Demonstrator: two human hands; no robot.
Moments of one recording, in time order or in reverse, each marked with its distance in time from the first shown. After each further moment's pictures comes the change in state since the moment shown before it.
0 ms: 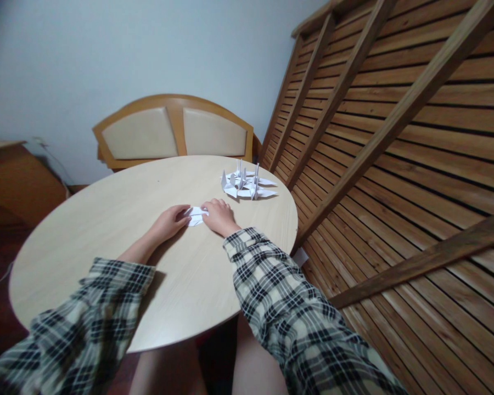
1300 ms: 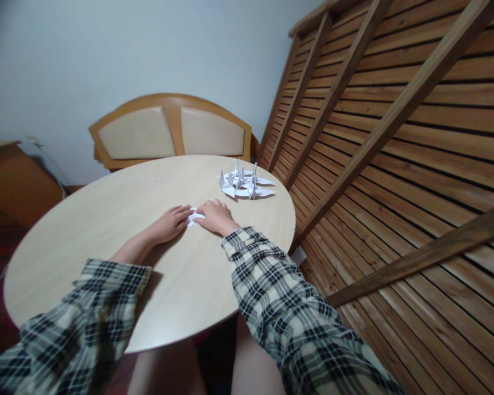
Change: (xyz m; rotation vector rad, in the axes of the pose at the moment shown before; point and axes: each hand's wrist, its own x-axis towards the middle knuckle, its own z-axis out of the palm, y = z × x) left_hand 0.001 -0.010 0.001 0.298 -0.209 0.281; right_hand 0.000 0.000 -0.005 -0.023 -0.067 -0.117
